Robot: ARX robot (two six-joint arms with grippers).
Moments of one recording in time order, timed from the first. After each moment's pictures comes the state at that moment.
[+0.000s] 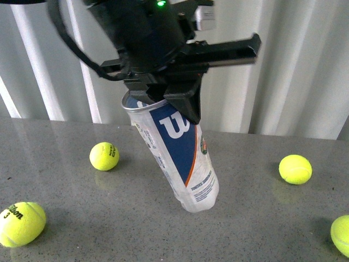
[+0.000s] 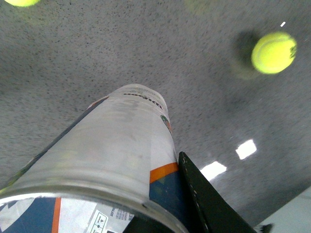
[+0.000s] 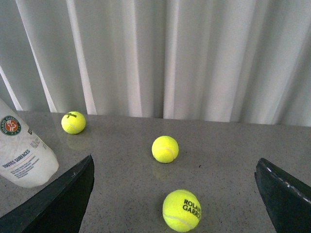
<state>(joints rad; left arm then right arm) -0.50 1.88 1.65 -0.76 0.19 -0.01 0.00 0.00 0.00 0.00 0.00 0.00</state>
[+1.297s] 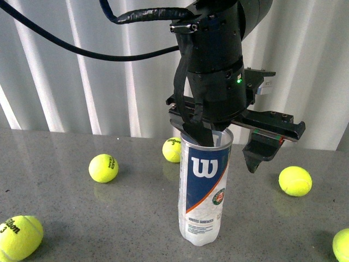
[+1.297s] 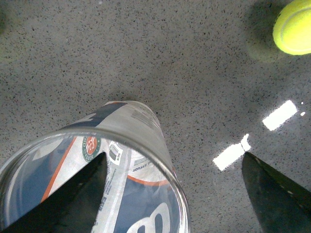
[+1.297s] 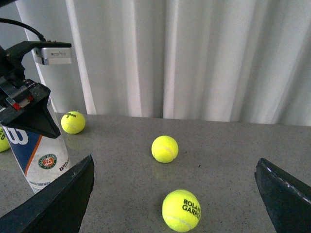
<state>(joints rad) -0.60 2.19 2.00 -0.90 0.10 0.14 0.00 0.00 0.00 0.00 0.00 0.00</state>
